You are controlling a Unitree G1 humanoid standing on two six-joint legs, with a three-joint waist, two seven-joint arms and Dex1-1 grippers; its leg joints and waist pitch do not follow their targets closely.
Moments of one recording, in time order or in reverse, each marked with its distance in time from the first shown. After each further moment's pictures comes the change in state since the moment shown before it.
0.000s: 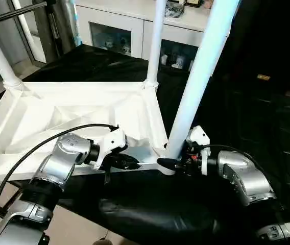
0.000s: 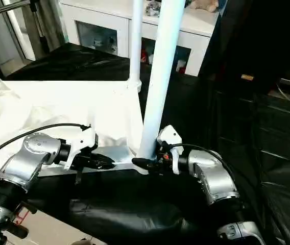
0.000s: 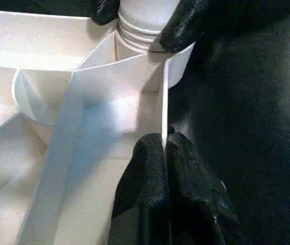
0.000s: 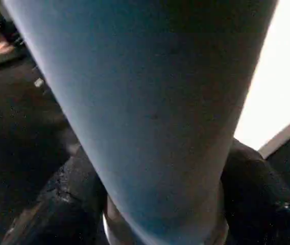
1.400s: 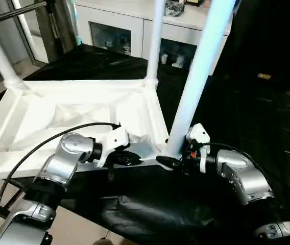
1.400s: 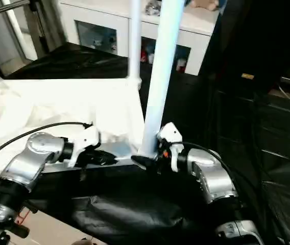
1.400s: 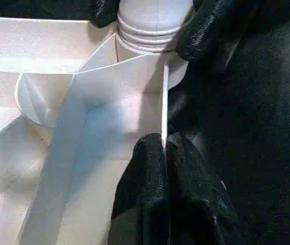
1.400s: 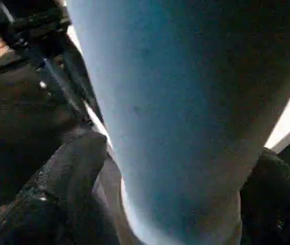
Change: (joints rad) left arm 0.001 0.007 -0.007 -0.004 -0.002 -0.042 -0.010; right arm -0.004 -0.033 0.025 -0.007 0.012 -0.028 0.063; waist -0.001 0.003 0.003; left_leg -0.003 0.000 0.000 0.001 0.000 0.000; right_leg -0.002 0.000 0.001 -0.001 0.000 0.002
